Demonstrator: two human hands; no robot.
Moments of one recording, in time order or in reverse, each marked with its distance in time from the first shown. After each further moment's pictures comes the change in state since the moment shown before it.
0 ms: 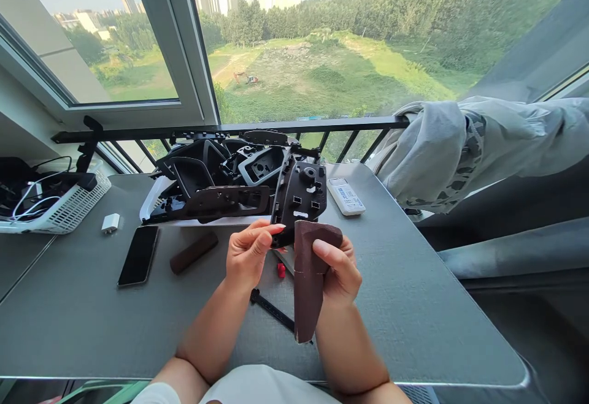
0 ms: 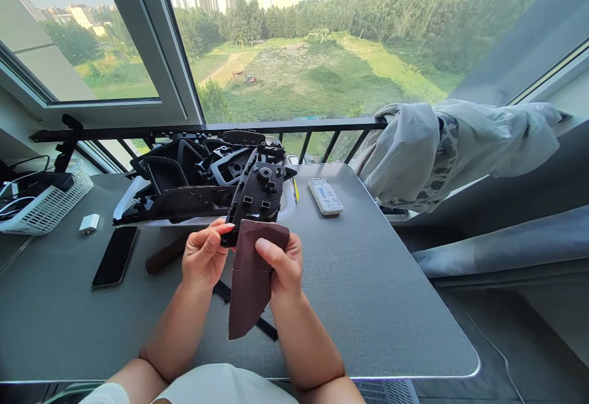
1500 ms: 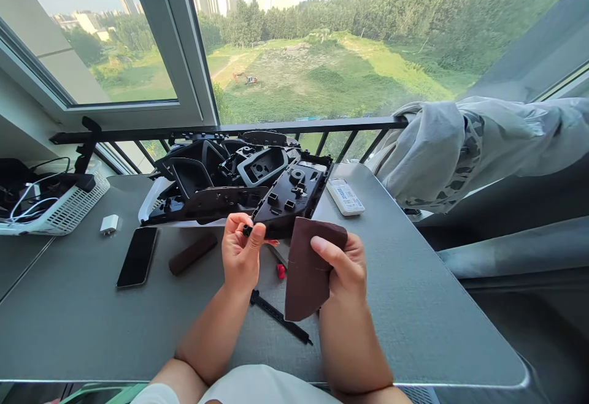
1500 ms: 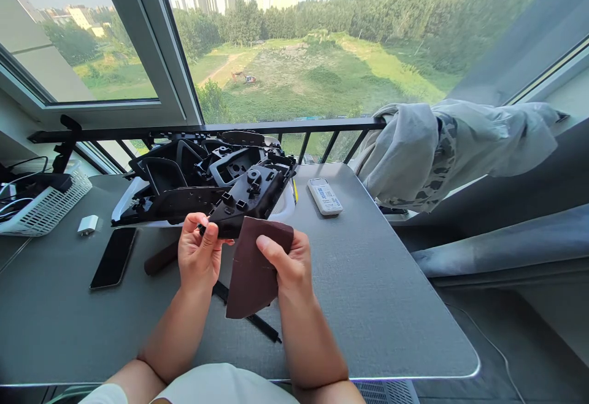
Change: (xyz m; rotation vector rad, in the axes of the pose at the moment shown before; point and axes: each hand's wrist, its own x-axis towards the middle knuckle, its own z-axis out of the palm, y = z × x) left_hand 0.002 -0.003 0.002 0.089 0.167 0.097; right_hand 0.006 -0.007 -0.011 -0.185 0.000 -0.103
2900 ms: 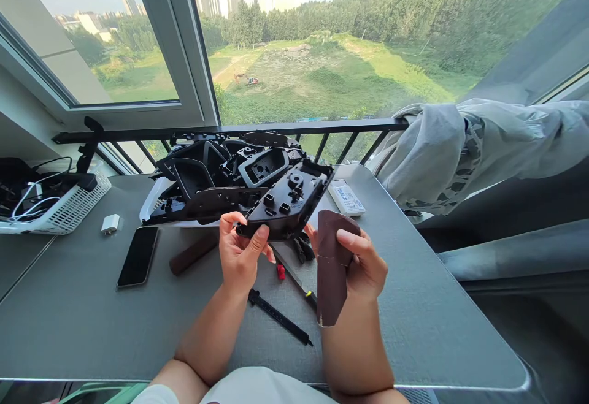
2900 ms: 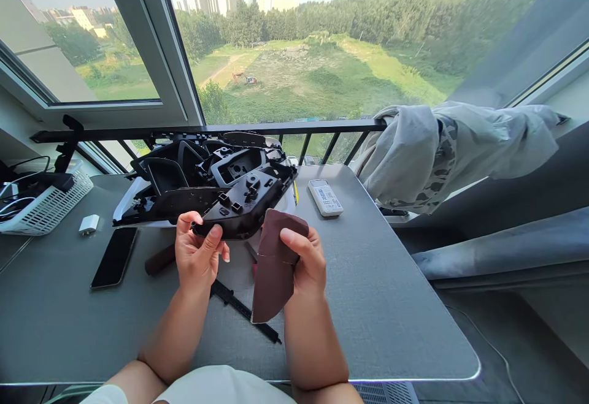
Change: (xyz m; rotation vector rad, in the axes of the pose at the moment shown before) left_hand -0.001 0.009 0.004 -0.027 -0.019 0.023; right_hand 0.008 -0.012 -0.006 0.100 0.071 0.028
